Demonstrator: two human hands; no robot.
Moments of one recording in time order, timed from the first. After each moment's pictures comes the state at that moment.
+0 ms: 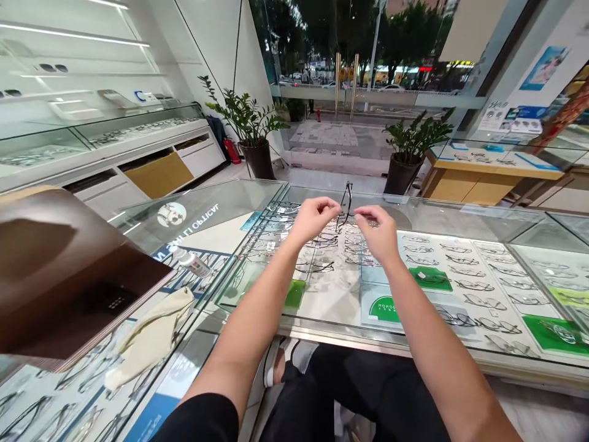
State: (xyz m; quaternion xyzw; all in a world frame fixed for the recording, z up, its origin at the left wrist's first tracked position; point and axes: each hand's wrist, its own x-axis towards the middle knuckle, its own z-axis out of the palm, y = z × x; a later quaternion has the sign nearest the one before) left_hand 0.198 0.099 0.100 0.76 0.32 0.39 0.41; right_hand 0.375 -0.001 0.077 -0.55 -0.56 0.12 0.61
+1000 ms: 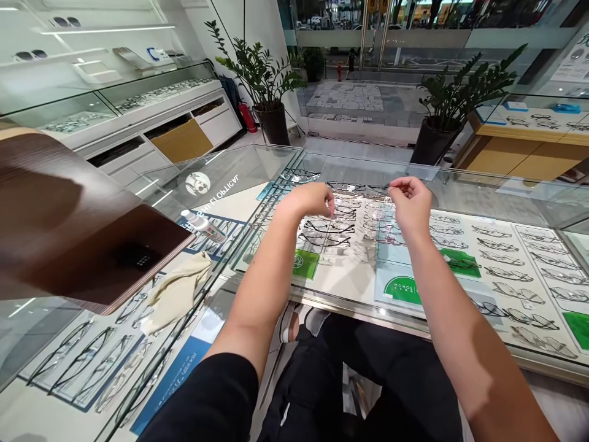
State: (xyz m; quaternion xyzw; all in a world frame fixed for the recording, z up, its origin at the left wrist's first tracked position) left_hand 0.165 0.111 0.106 0.85 0.48 -0.02 0.22; right_hand 0.391 0.027 0.045 -0.57 -0.42 0.17 0.68
